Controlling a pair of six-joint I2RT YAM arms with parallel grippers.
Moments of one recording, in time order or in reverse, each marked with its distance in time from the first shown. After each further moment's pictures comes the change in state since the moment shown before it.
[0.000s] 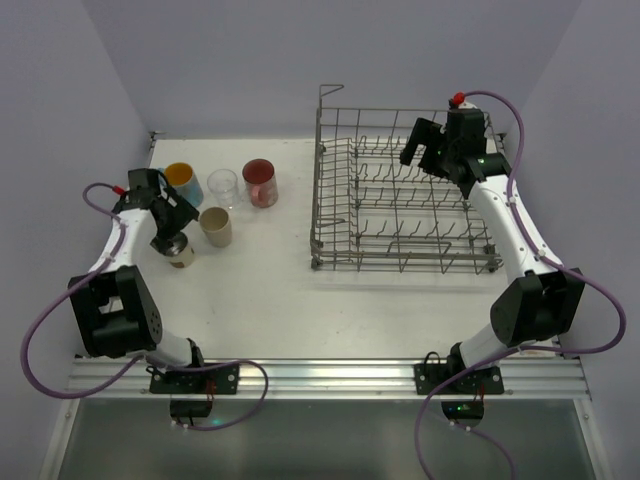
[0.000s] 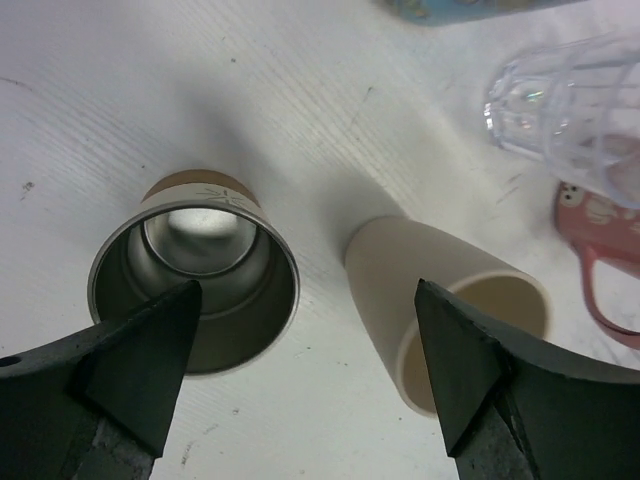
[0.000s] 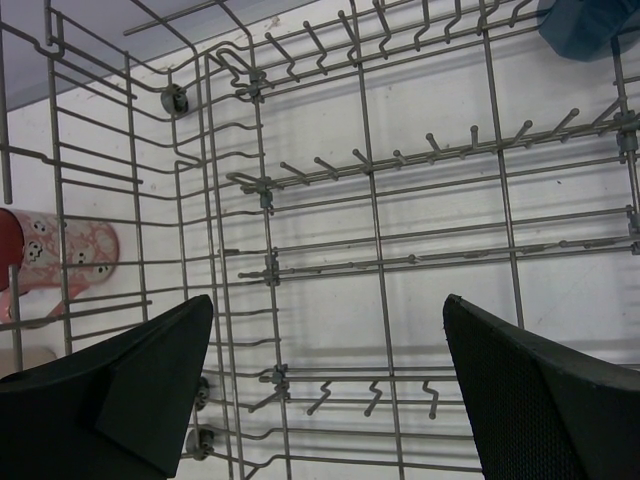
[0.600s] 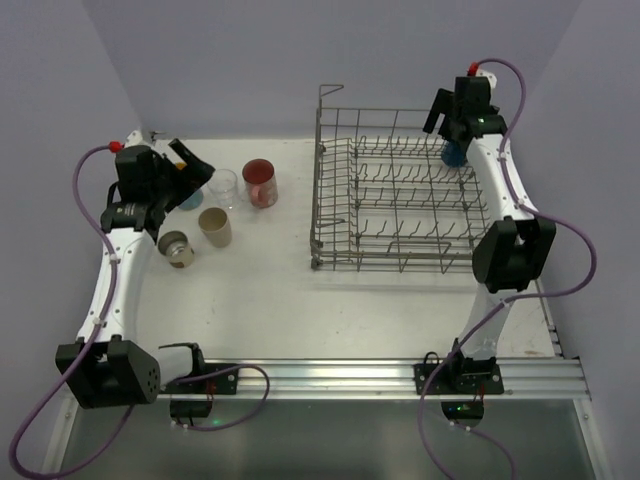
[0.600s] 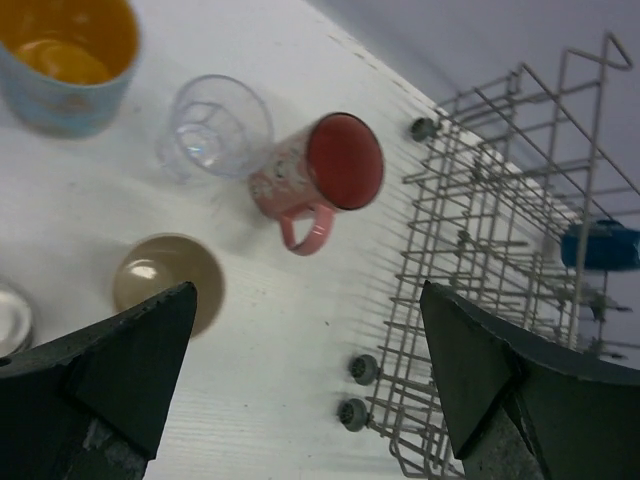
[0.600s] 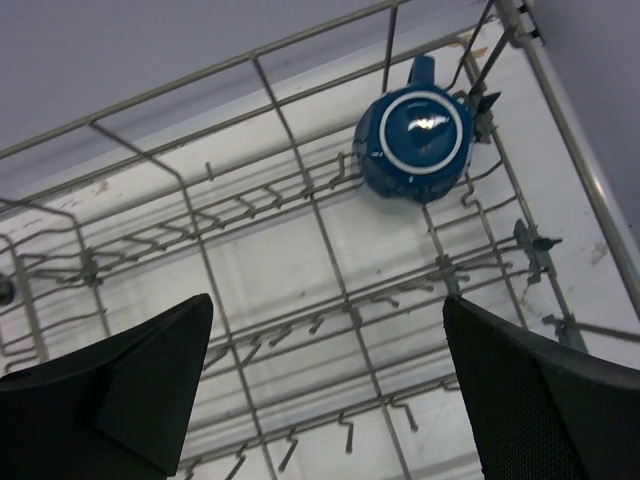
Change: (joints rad) left arm -0.122 -0.300 0.122 0.101 0.168 0.000; right arm -0.105 0.365 0.418 -0.064 0.242 -0.103
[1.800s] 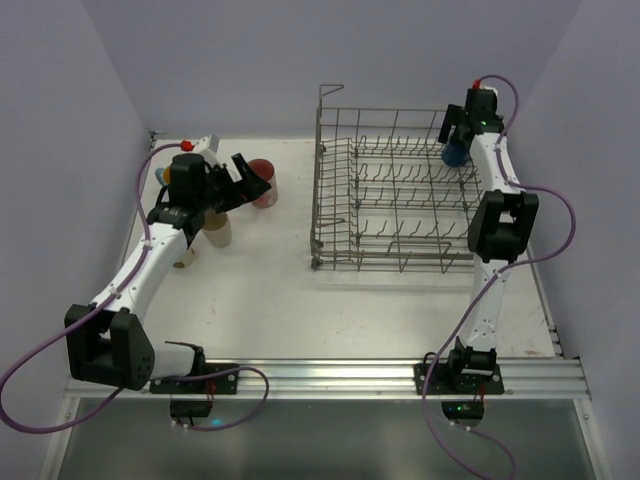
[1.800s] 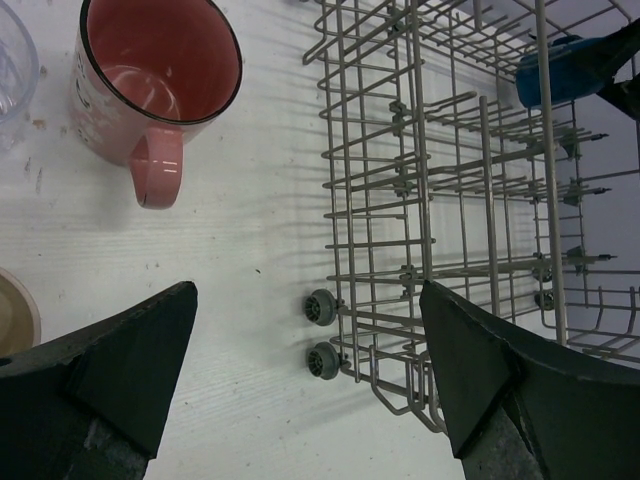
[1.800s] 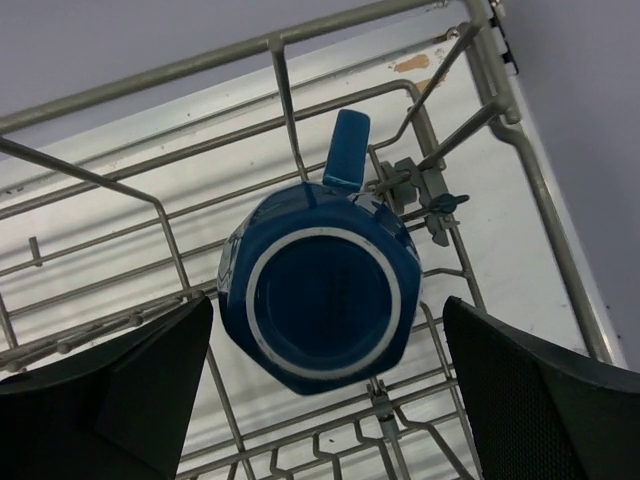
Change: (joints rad) left arm -0.262 0.101 -0.138 0.264 0.174 0.061; right arm -0.139 0.383 0.245 0.094 -0.032 -0.174
